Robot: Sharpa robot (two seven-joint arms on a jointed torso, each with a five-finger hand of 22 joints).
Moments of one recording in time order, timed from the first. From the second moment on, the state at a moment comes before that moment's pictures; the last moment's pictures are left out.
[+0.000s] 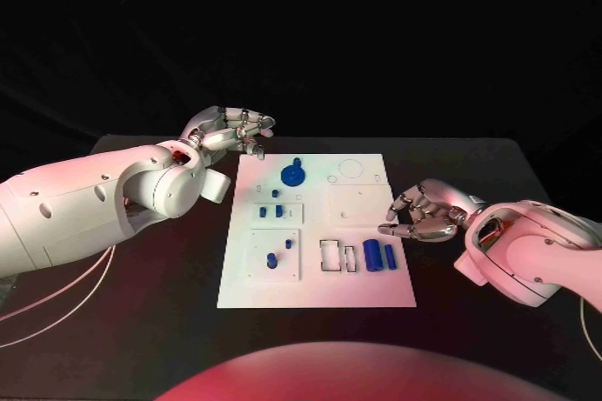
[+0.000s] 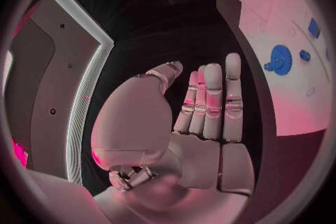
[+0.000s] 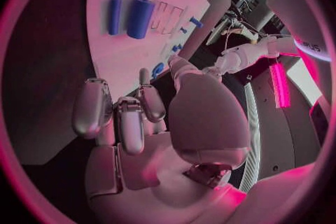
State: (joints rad) left arm 1.20 -0.87 -0.04 1.50 -0.20 -0.29 0.28; left_hand 1.30 -0.17 0.41 0.15 0.31 0.89 0.16 0.28 0.36 0.95 0.09 0.60 0.19 1.15 0.02 1.06 0.62 0.16 1.15 0.12 0.30 1.15; right arm 1.16 -1.14 -0.16 1.92 -1.16 -0.42 -0.34; right_hand 1.21 -0.23 0.20 0.29 0.21 0.98 0.09 0.27 0.59 1.40 0.01 1.22 1.24 1.47 -0.06 1.53 1.31 0.10 1.44 0.04 1.16 1.31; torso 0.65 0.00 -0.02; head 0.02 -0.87
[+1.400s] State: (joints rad) left arm 1.20 -0.88 -0.04 1.51 -0.20 -0.28 0.28; left_hand 1.30 -0.17 0.41 0.15 0.31 0.89 0.16 0.28 0.36 0.95 0.09 0.60 0.19 1.15 0.02 1.06 0.62 0.16 1.15 0.12 0.30 1.15; right arm 1.05 -1.03 -0.16 1.89 -1.35 -0.38 -0.52; right_hand 1.20 -0.21 0.07 0.29 0.21 1.01 0.07 0.27 0.61 1.39 0.01 1.24 1.26 1.47 -0.06 1.53 1.31 0.10 1.45 0.05 1.16 1.31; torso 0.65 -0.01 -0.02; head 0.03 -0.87
